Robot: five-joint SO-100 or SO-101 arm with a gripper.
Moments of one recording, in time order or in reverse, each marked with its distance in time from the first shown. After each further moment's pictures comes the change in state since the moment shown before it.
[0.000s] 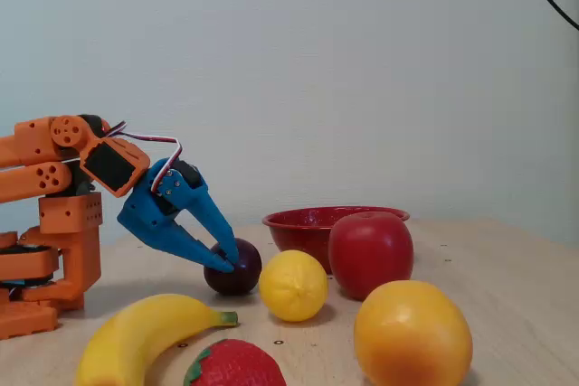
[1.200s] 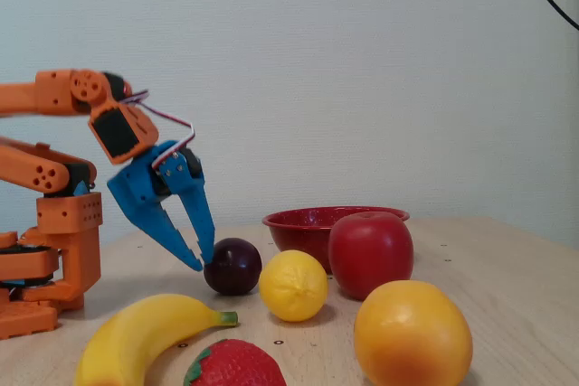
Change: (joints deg) arm -4.7 -30.6 -26.5 11.4 7.5
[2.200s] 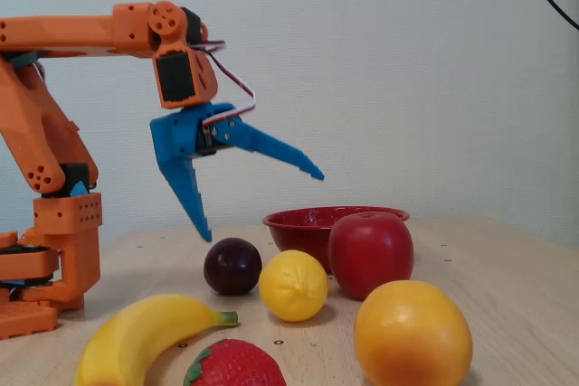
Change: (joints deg) arm -3.5 -41.7 -37.7 16.7 7.0
